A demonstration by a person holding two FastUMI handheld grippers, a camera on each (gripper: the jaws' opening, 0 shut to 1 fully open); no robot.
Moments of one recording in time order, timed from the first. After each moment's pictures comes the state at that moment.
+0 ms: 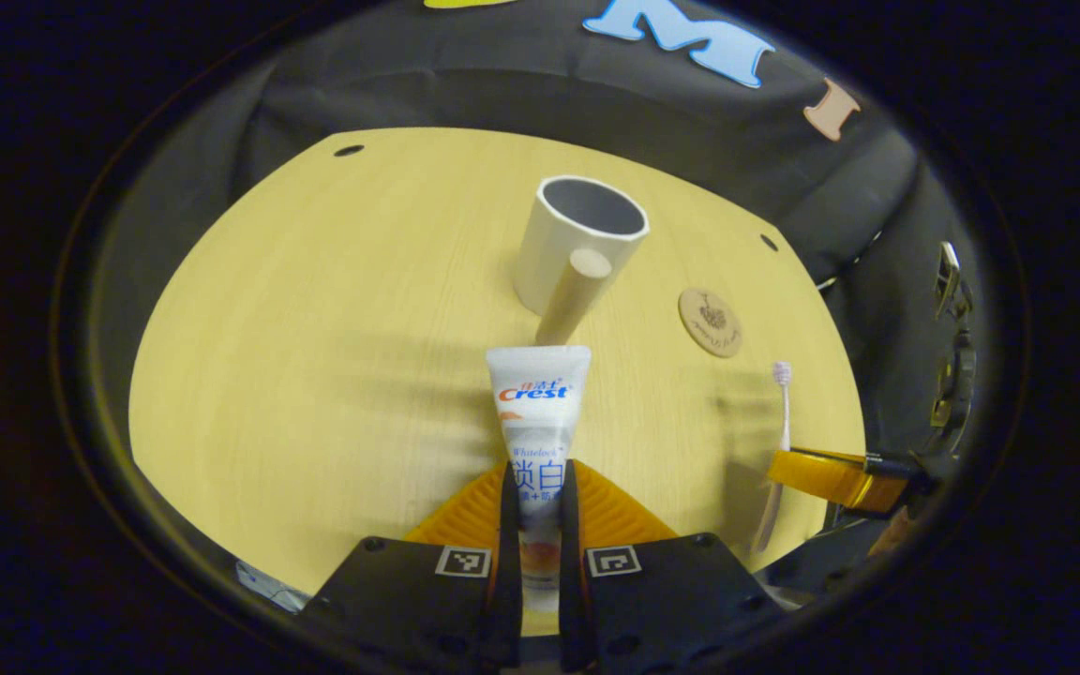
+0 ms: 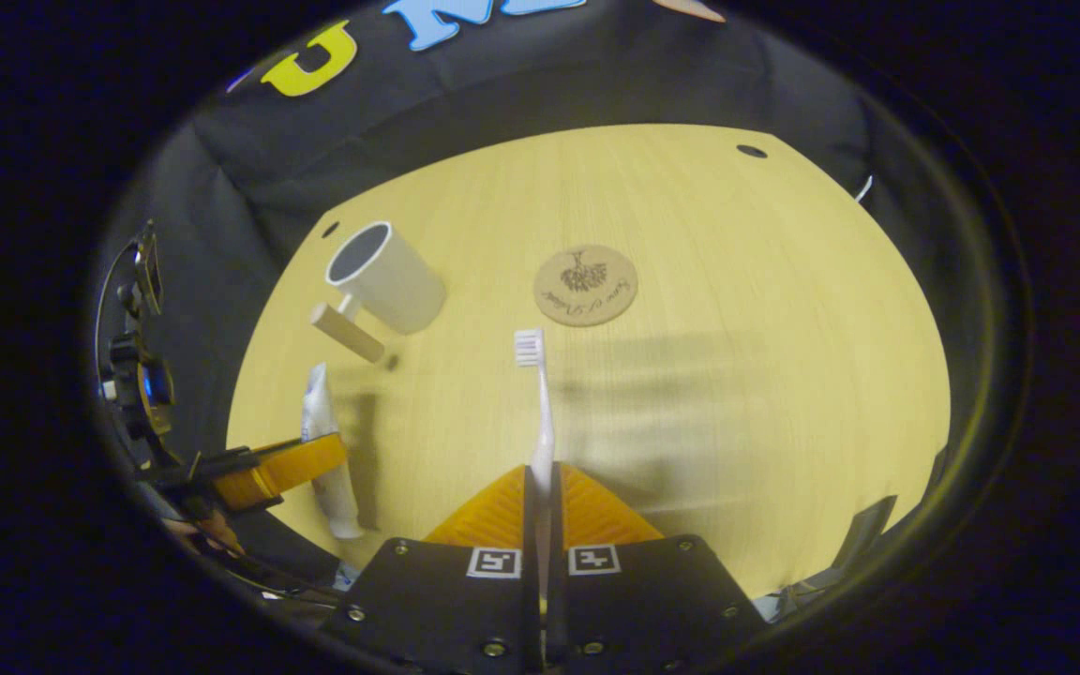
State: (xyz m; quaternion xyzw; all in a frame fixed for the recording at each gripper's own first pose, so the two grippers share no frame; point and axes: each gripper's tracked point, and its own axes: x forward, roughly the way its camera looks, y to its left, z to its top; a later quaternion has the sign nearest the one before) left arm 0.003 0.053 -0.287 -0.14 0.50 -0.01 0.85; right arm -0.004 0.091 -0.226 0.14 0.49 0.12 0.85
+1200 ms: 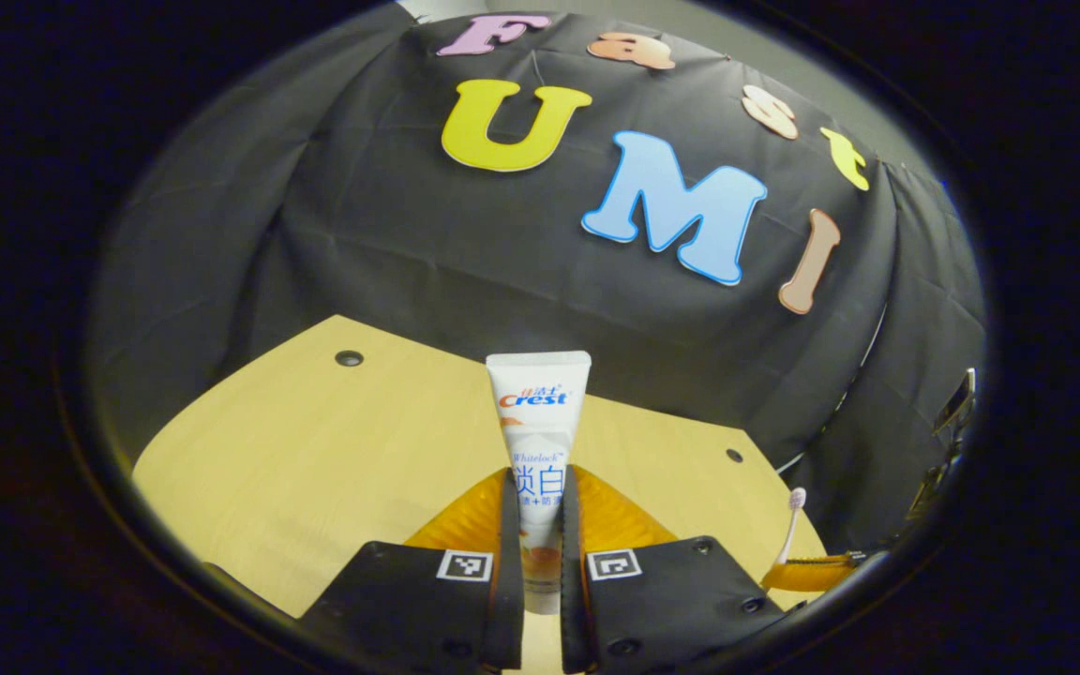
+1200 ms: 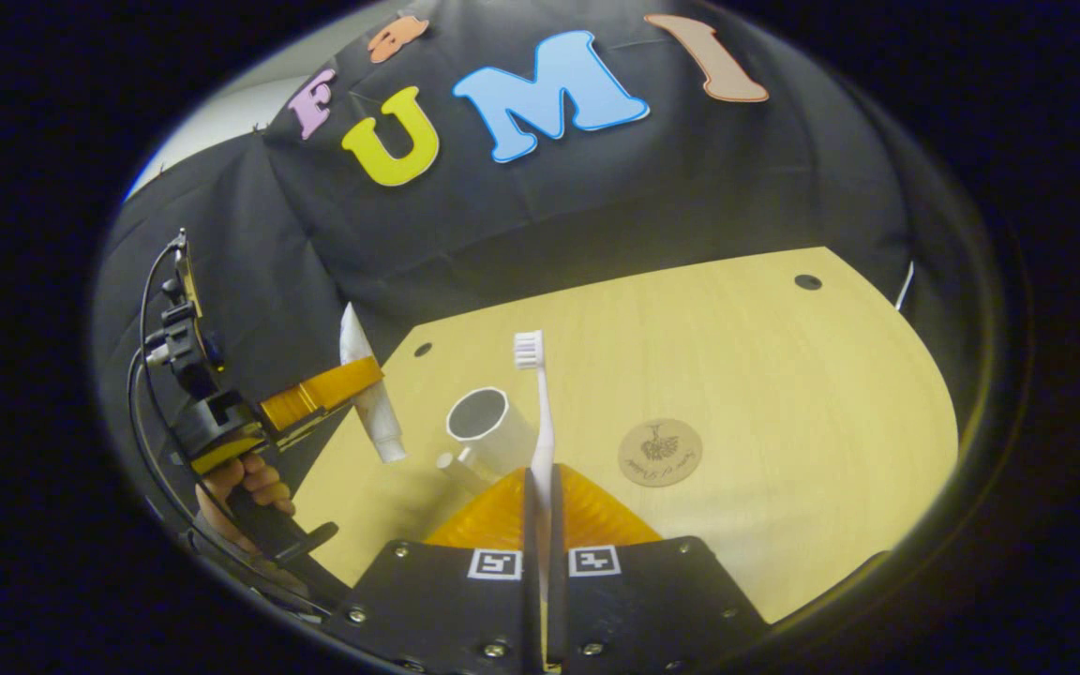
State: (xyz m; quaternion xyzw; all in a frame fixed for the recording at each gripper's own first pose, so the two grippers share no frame) left arm 0.157 0.090 -0.119 -0.17 0.20 -0.02 0.97; right arm 0.050 0.112 -0.122 0.17 0.30 0.18 0.92
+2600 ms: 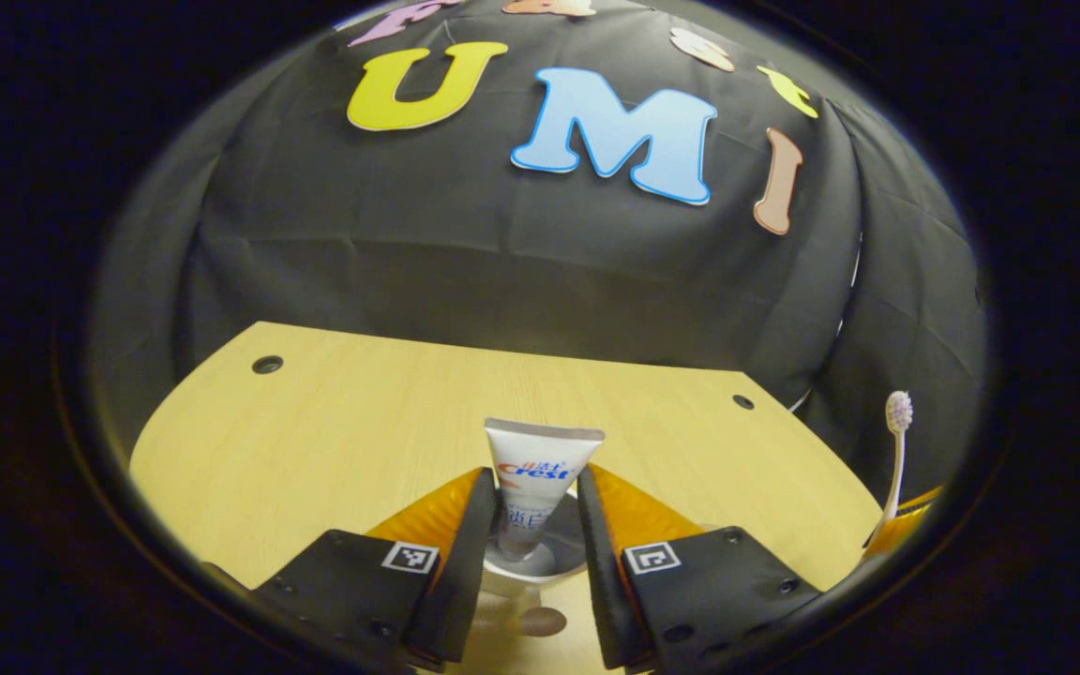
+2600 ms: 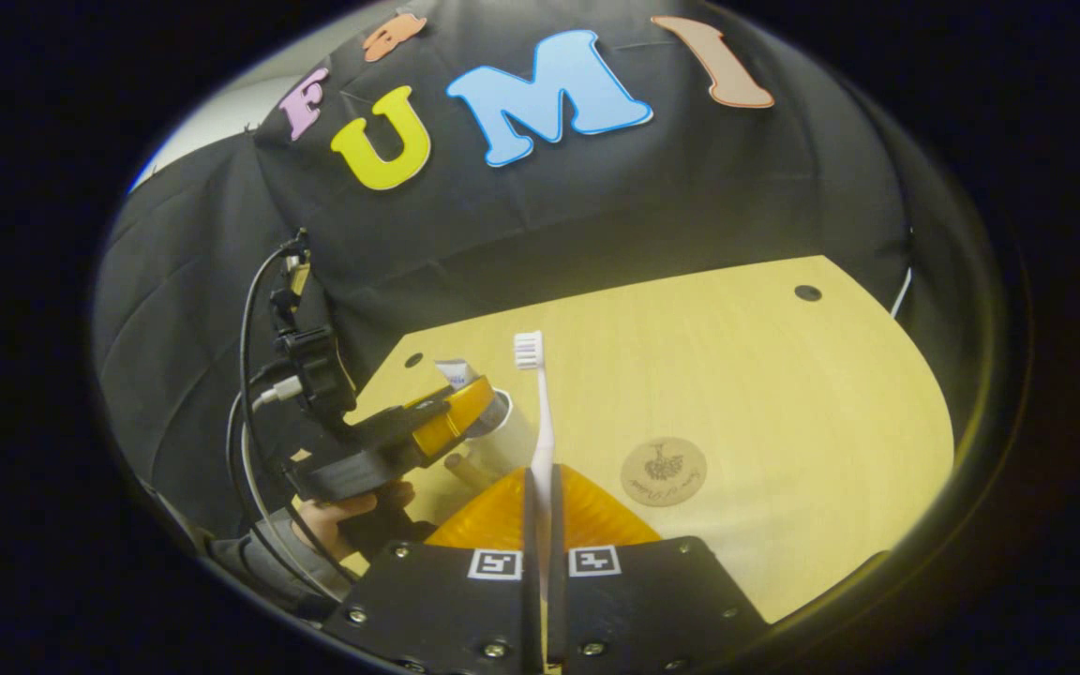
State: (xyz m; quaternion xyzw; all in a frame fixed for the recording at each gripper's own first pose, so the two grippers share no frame) left arm 0.232 0.037 -0.213 -0.08 0.24 -0.09 0.96; right arm 0.080 0.126 -0.107 0.16 0.29 0.17 0.93
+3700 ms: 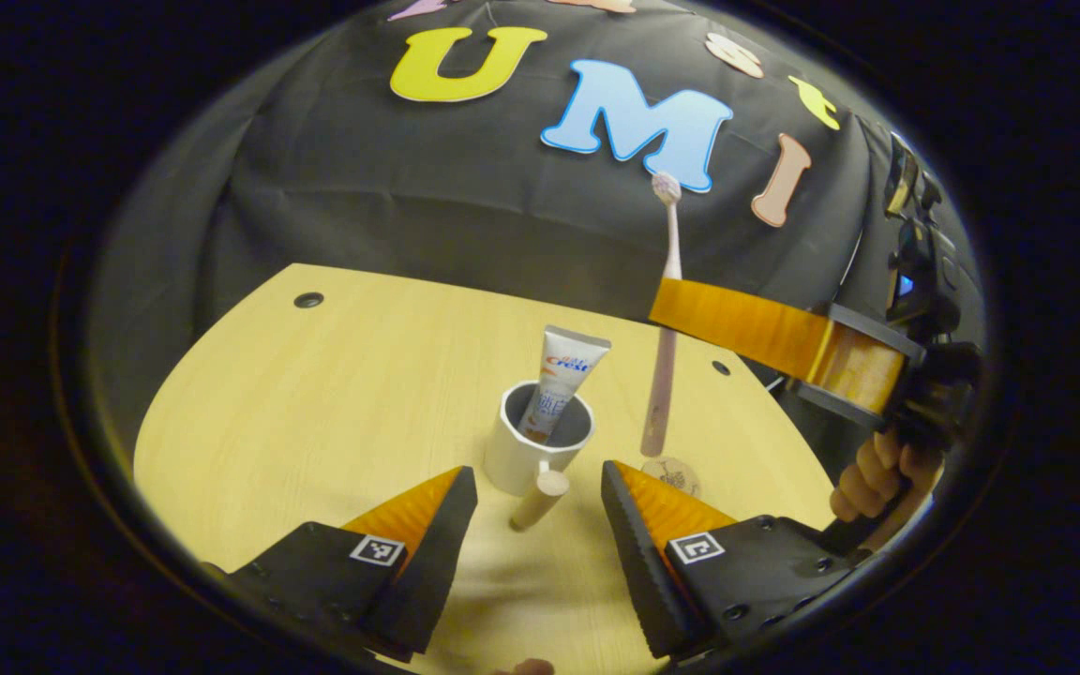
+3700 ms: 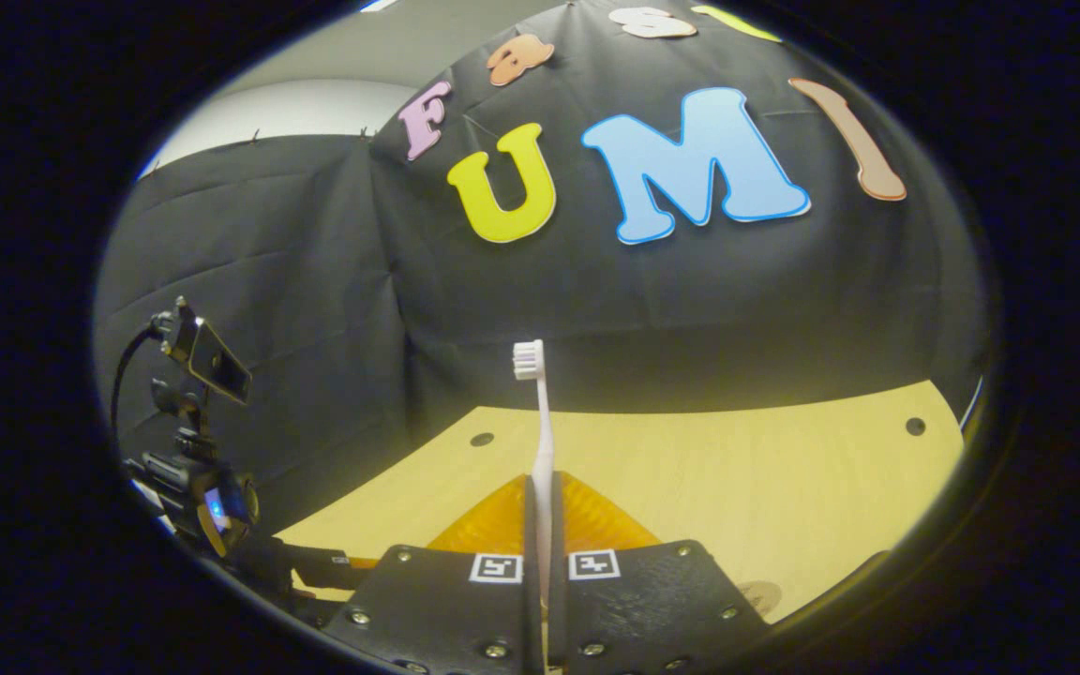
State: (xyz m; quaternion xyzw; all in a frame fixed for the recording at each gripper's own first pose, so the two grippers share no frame) left arm 0.111 0.062 -0.204 -0.13 0.33 -0.07 0.93; right arm 0.174 0.232 -0.056 0.10 0.11 0.29 0.95
